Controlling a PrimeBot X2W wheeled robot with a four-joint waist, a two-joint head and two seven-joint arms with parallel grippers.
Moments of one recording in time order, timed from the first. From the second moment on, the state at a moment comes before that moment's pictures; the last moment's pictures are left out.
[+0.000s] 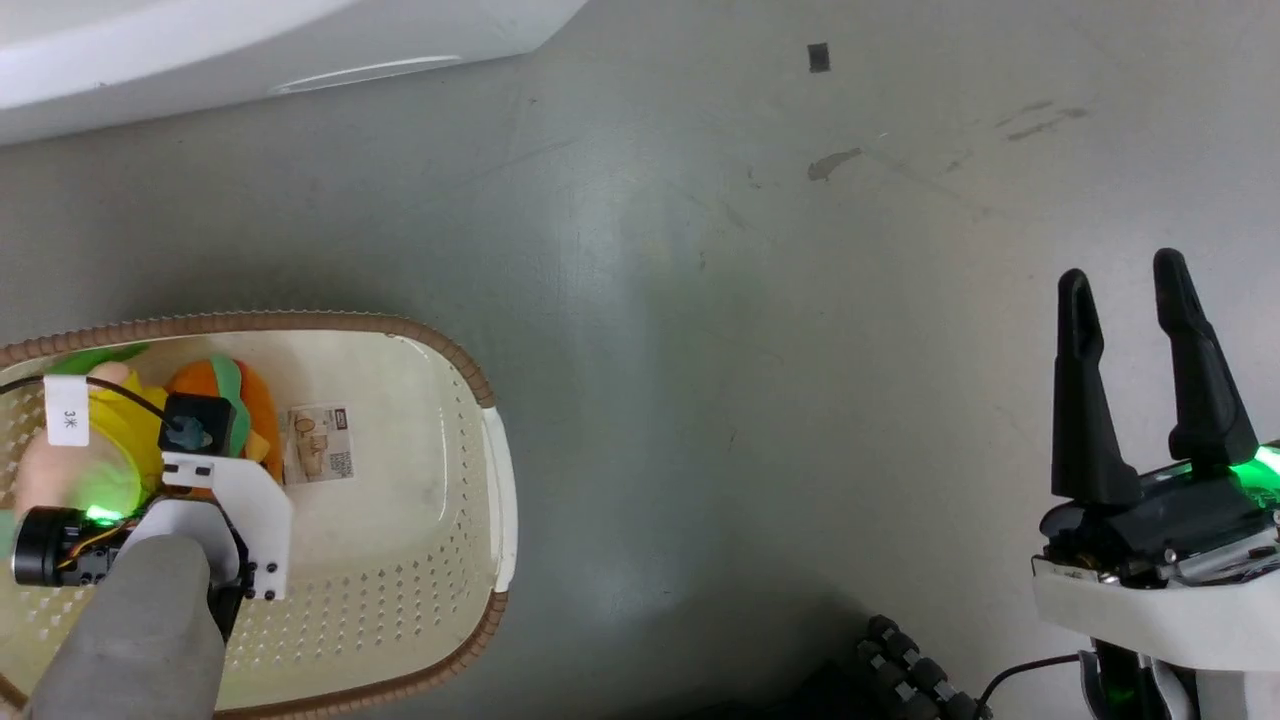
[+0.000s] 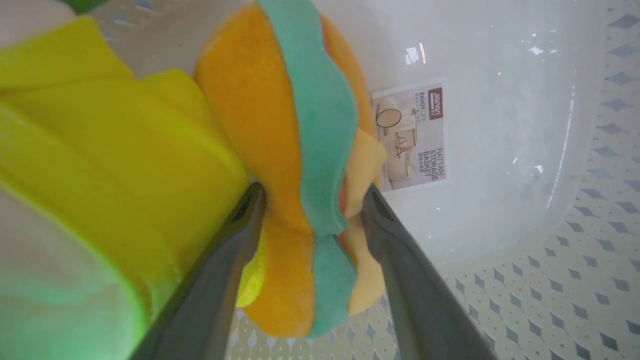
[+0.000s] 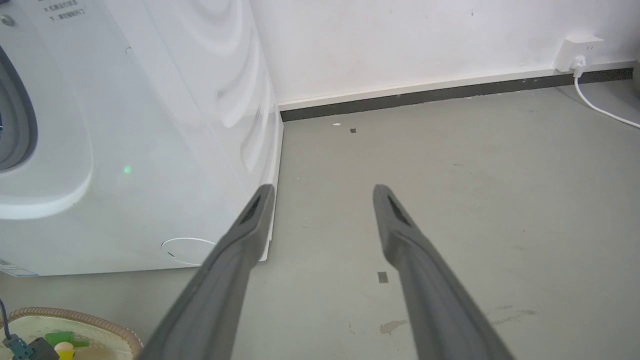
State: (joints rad) left arm -0.75 0.36 -0.34 1.27 -0.24 -0.02 -0.04; right arm -0.14 -0.05 0.04 -0.30 0.31 0.13 -0.26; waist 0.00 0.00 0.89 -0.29
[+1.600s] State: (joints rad) left arm -0.19 0.15 -0.23 0.60 -0.30 -0.04 -0.26; right arm 0.07 -0.05 -0.03 -0.13 0.19 0.13 -0.26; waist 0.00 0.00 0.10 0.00
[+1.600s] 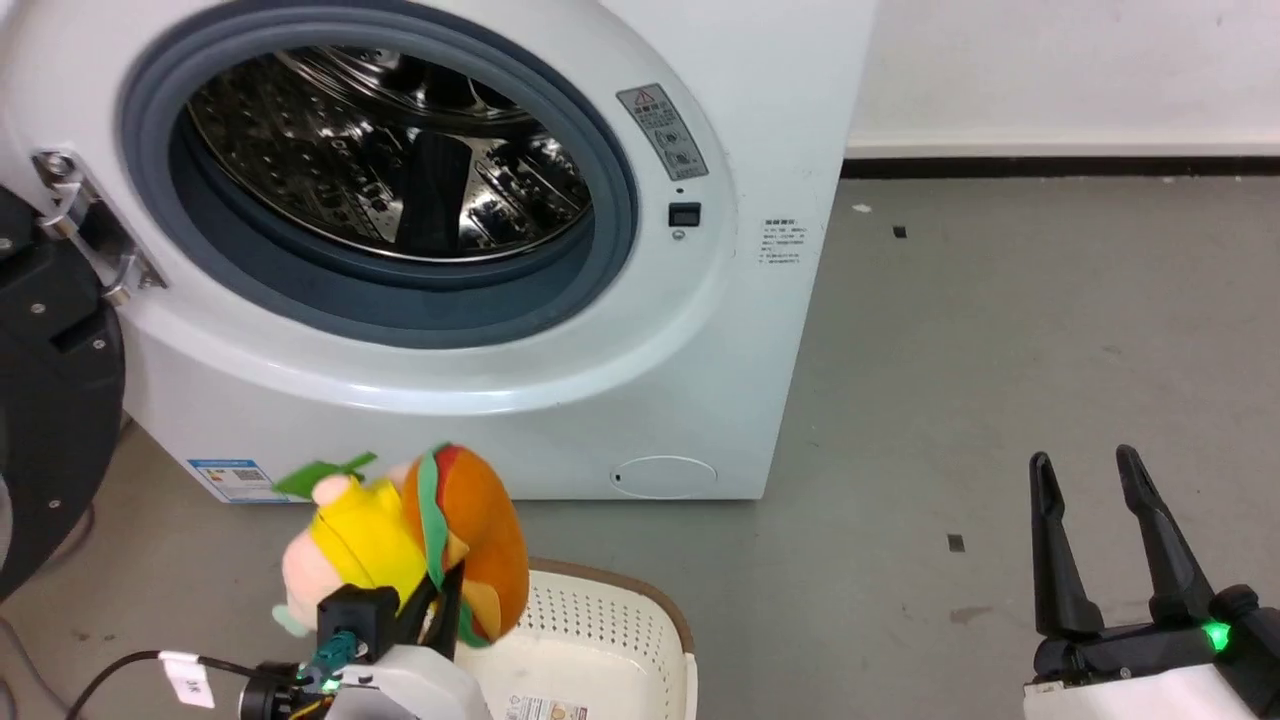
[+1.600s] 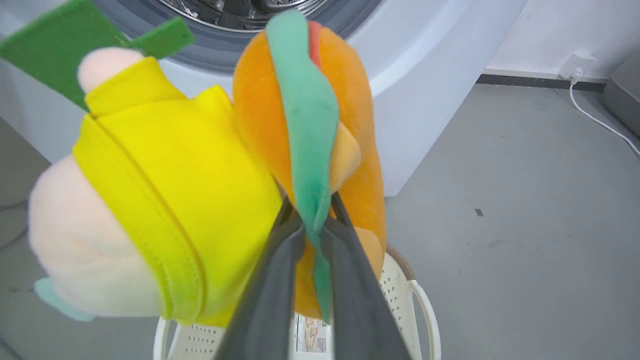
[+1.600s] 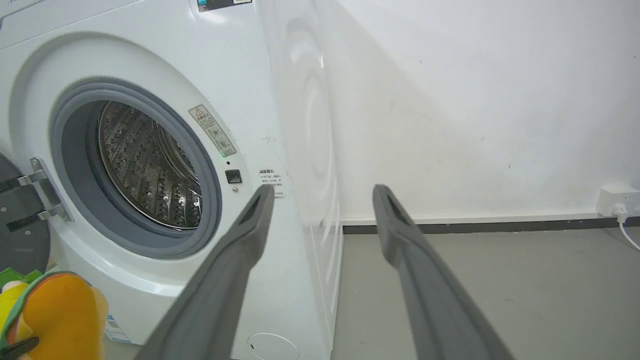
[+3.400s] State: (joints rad) left arm -1.29 0.64 -0.18 0.64 -0.22 -0.13 0.27; right arm -0.18 -0.05 0.06 -0.20 0.32 0.13 -0.26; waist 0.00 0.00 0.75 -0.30
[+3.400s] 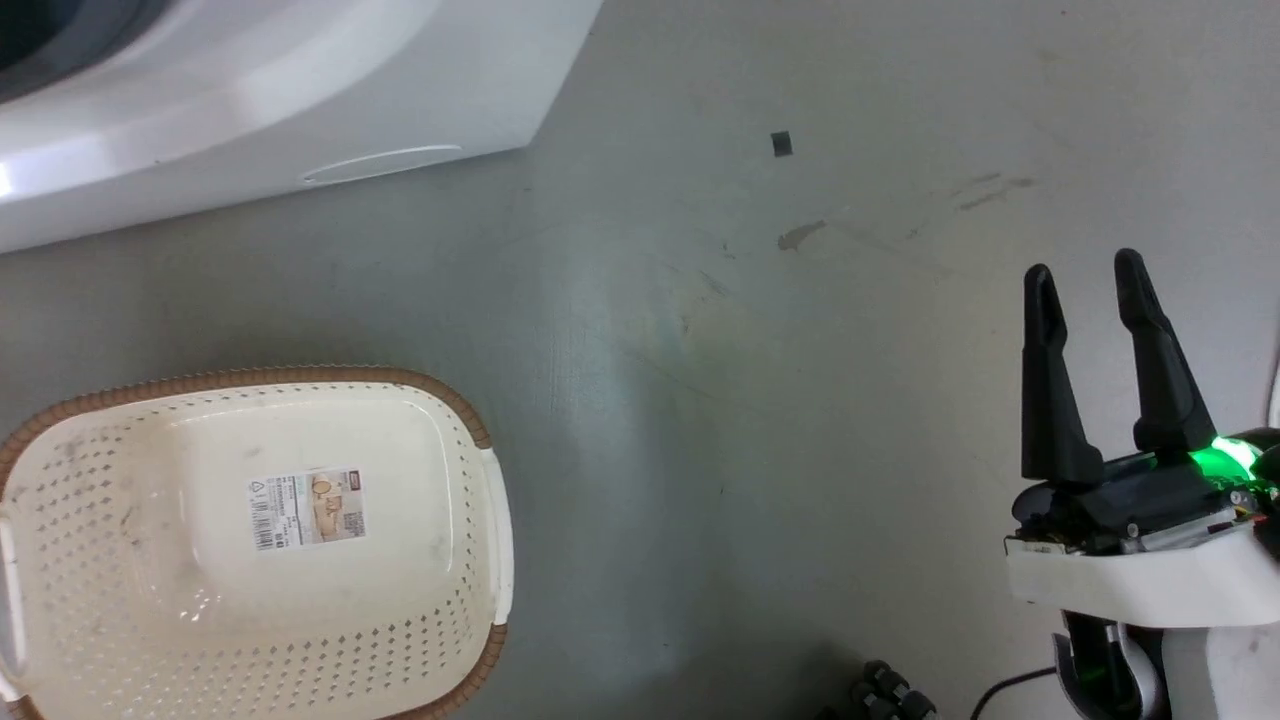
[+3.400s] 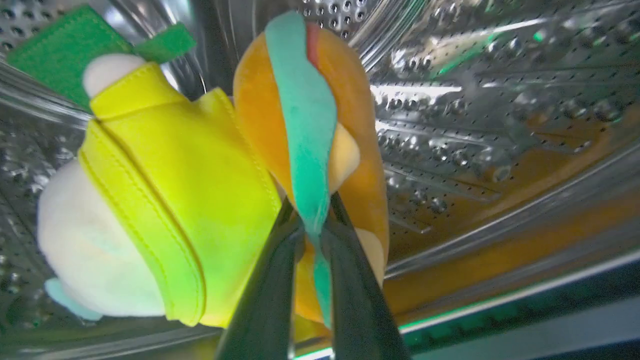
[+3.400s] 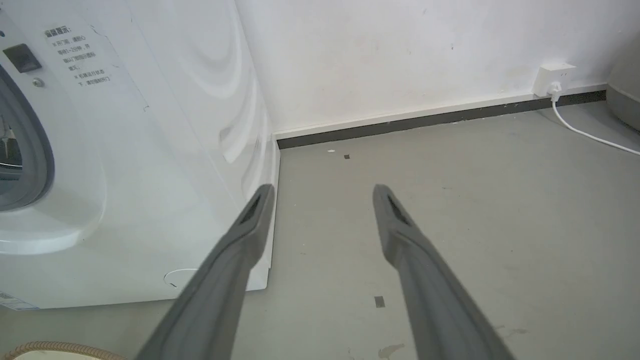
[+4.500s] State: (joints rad) left arm -1.14 0.54 -0.37 0.87 -0.46 -0.13 0.02; right arm -0.16 -0.05 0.04 -0.17 0.25 0.13 -0.26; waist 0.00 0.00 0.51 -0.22
